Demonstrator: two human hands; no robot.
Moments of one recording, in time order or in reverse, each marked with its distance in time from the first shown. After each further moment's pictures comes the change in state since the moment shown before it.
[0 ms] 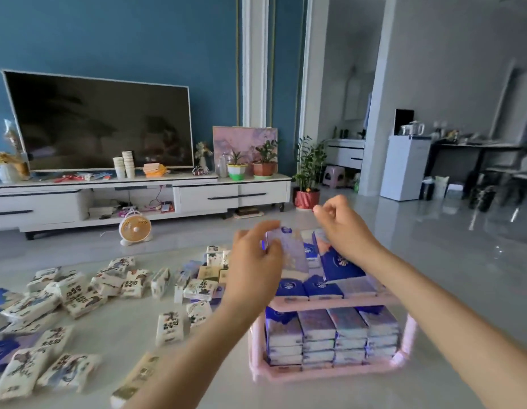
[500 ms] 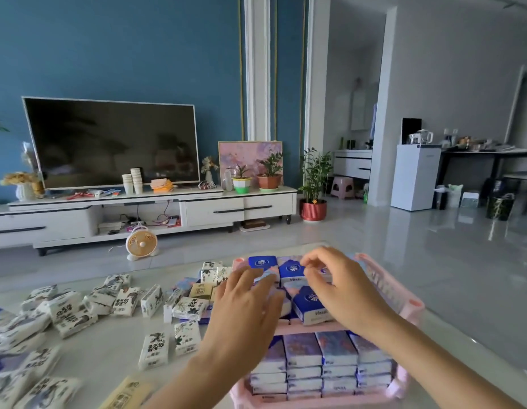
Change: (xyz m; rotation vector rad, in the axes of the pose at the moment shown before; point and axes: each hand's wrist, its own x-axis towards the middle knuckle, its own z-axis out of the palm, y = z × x) left_hand -0.014 -0.027 0.019 0.866 -0.146 0.249; right_hand -0.041 0.035 -0.006 -0.079 -0.056 -0.273
